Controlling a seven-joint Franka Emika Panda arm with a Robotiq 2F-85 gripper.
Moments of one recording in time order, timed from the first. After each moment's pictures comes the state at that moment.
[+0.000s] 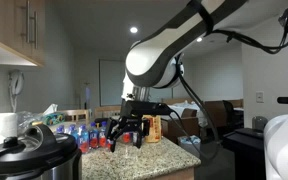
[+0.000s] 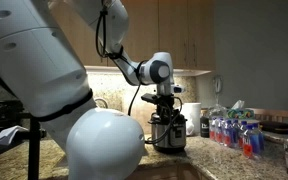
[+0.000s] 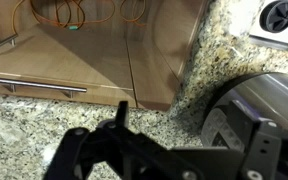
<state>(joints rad) 0.09 -0.57 0.25 -2.68 0.21 2.34 0.42</state>
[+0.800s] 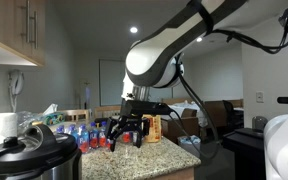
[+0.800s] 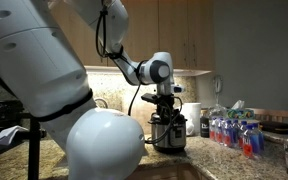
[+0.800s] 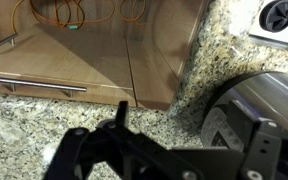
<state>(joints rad) 0.09 -0.57 0.25 -2.68 0.21 2.34 0.42</state>
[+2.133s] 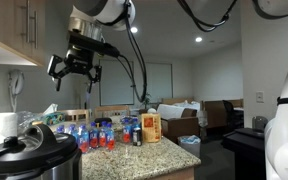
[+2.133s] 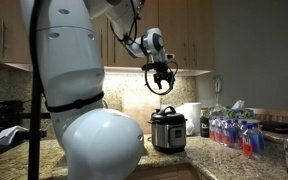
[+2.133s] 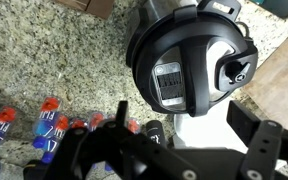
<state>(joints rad) 0.07 -0.27 0.39 -1.97 0.01 2.08 0.52</state>
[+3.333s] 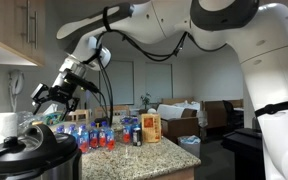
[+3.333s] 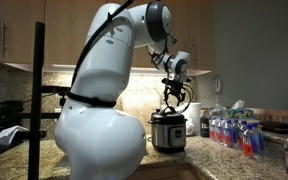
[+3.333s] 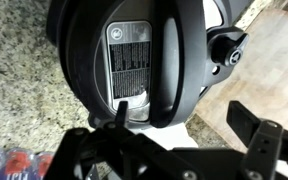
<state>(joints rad) 0.14 0.22 0.24 -1.65 0.37 2.12 0.04</state>
